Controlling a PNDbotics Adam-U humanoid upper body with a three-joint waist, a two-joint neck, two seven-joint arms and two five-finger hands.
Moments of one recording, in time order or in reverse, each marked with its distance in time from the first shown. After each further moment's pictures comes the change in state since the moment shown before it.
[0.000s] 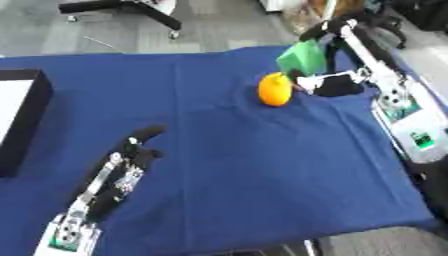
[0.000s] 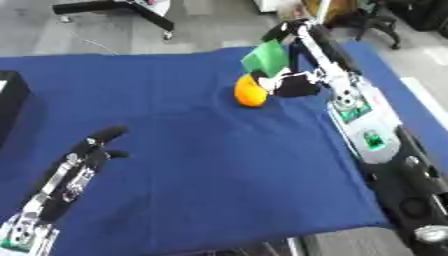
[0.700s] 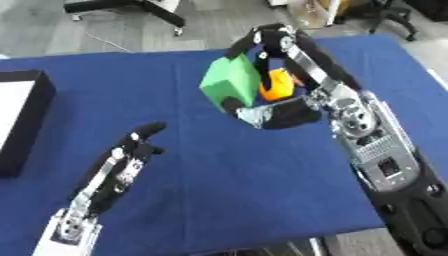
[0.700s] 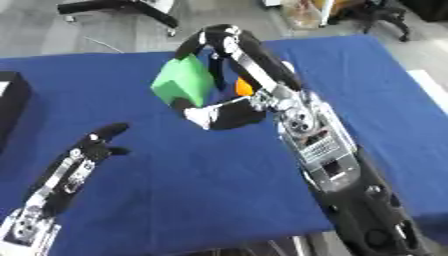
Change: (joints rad) left arm -0.050 0.041 -0.029 -0.003 0.041 0.019 -0.027; right arm 0.000 0.102 0.107 -0.112 -0.024 -0.090 0.076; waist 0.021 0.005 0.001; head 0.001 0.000
